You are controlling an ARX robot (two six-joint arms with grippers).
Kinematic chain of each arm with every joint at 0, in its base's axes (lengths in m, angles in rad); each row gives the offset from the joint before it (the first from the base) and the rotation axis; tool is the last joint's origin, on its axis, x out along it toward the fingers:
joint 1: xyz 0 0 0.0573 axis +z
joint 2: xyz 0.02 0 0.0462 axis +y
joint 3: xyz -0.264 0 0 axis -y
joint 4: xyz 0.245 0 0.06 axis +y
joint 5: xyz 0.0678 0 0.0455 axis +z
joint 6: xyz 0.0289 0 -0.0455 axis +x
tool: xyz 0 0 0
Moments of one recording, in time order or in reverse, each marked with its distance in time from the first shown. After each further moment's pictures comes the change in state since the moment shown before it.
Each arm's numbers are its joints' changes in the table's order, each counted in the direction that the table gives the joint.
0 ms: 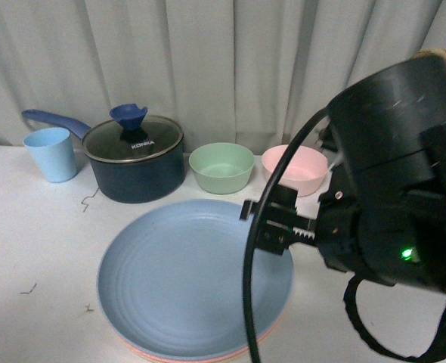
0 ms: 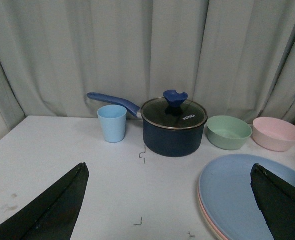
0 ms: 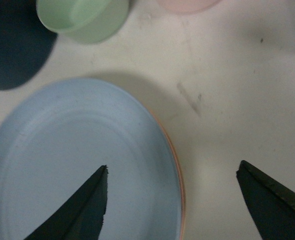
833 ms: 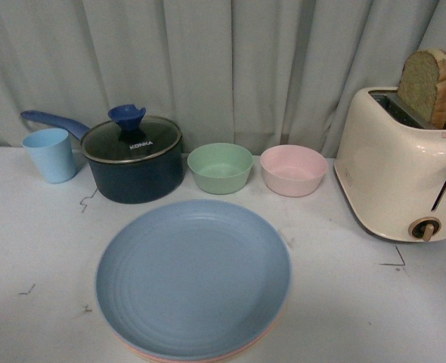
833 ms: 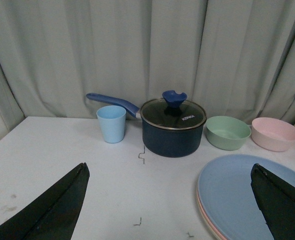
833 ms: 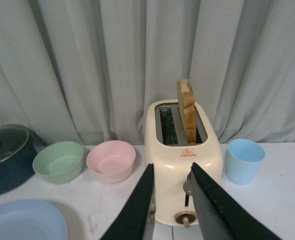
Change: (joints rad) left arm 0.000 0.000 0.000 0.000 -0.001 0.000; right arm -0.200 -0.859 -0.501 -0.329 -0.131 -0.567
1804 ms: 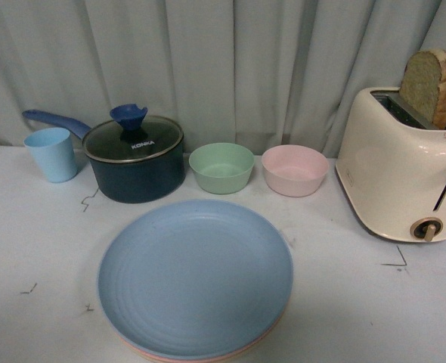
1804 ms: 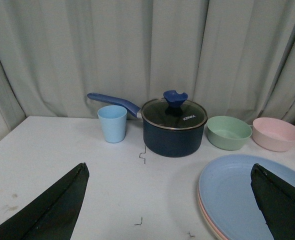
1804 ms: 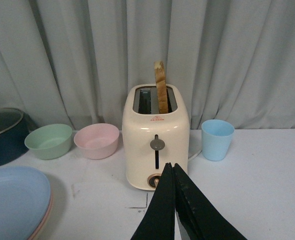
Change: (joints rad) left arm 0.000 0.000 0.000 0.000 0.000 0.000; right arm -0.275 -0.615 -0.325 0.250 0.281 -0.038
